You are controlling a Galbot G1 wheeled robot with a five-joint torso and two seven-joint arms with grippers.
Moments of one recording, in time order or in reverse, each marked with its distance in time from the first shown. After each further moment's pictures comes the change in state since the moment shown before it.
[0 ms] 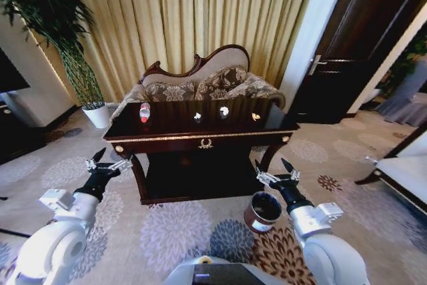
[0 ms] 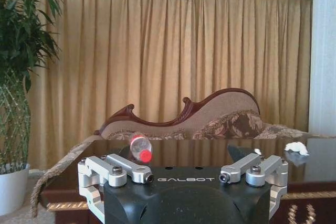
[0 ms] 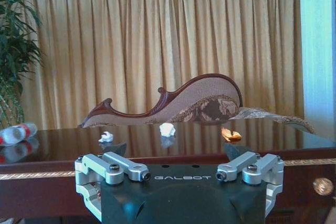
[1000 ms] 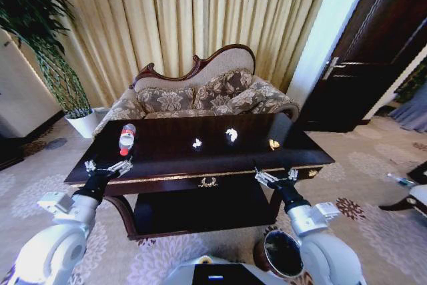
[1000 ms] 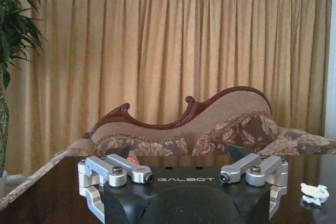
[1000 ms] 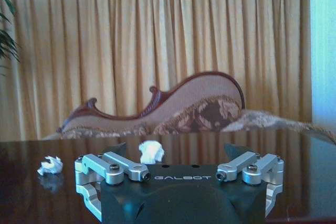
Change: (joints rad) left arm 0.013 -0.023 -0.001 -0.015 0.009 -0.003 0.002; right arm 0.025 -0.006 -0.021 -0.021 -0.013 -0.002 0.030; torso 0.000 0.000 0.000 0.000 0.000
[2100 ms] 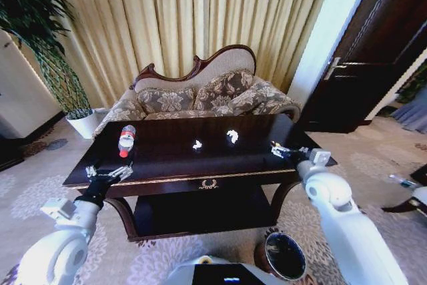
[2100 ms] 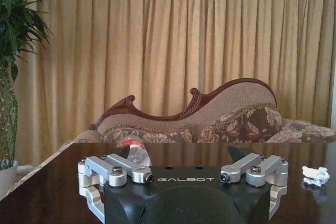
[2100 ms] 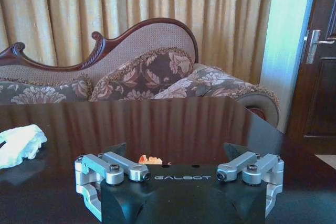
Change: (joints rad) left arm 0.047 -0.055 0.001 0.010 0.055 -0.018 0.031; right arm 0.546 -0.377 0.017 -0.396 0.365 -0.401 0.259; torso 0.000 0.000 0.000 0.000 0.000
